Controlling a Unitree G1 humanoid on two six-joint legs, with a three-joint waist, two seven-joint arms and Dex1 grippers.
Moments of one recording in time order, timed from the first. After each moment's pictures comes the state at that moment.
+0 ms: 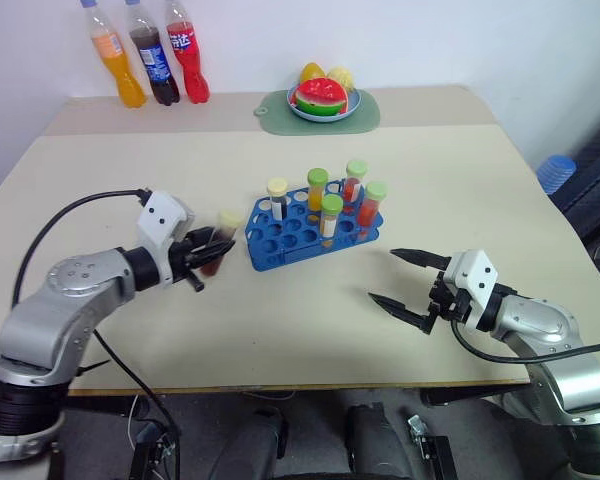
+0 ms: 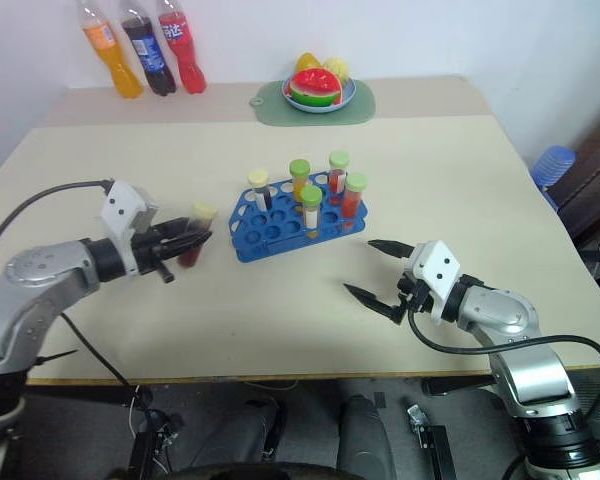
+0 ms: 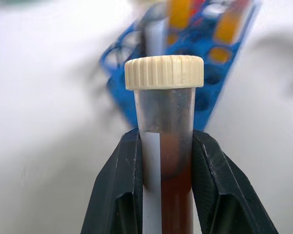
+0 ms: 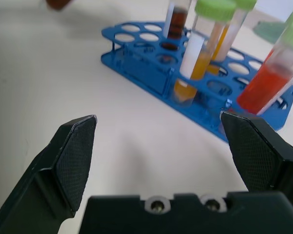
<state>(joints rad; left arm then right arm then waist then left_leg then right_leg) -0.27 0.70 0.12 -0.44 -0.57 0.70 -0.62 -0.03 -0.67 -0.06 -0.29 0.33 0.19 0.84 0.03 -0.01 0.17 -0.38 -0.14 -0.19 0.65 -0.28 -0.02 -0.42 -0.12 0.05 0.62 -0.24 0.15</state>
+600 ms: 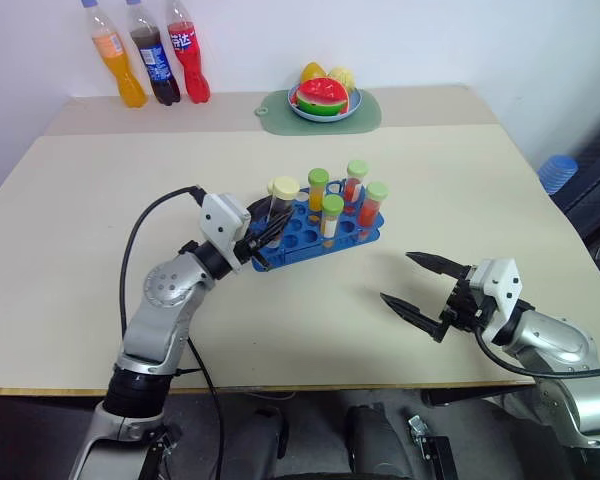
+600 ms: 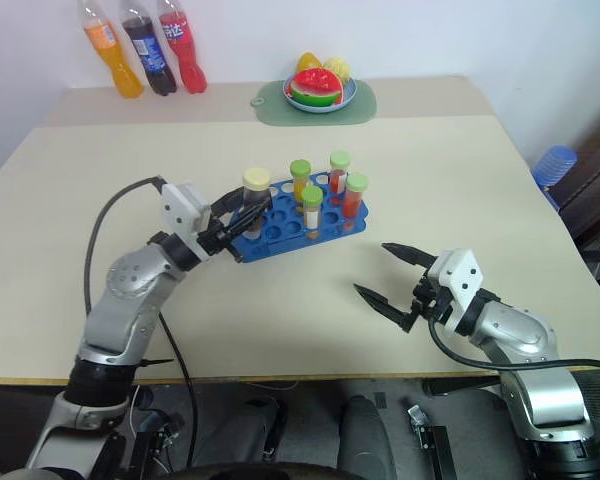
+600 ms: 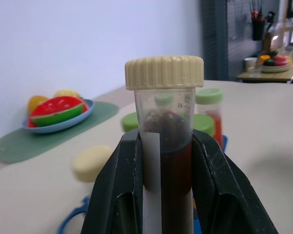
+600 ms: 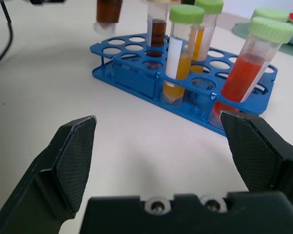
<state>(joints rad) -0.34 0.30 -0.08 -0.18 -0.26 0.08 -0.57 0.10 -0.64 -0.18 -0.40 0.43 0.19 0.83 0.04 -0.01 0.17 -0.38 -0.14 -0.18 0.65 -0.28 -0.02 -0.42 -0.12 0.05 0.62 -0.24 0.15</state>
